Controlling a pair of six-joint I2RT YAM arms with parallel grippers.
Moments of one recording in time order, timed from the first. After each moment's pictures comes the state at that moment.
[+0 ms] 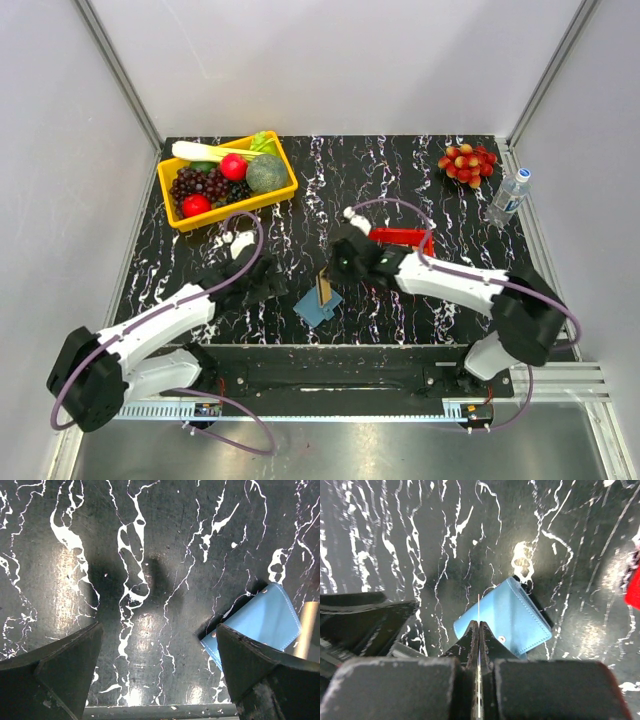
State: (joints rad) left arm -0.70 1.08 0.61 -0.54 -0.30 -0.84; right arm 0.89 1.49 0.97 -0.25 0.09 0.92
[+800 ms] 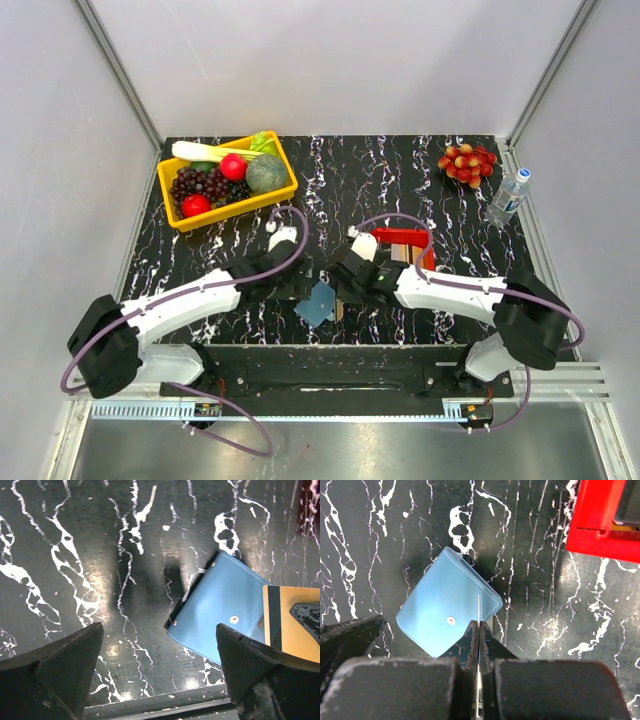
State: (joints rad) left arm -0.85 1.24 0.79 -0.58 -0.32 -0.68; right arm 1.03 1.52 0.93 -0.39 0.32 0.99
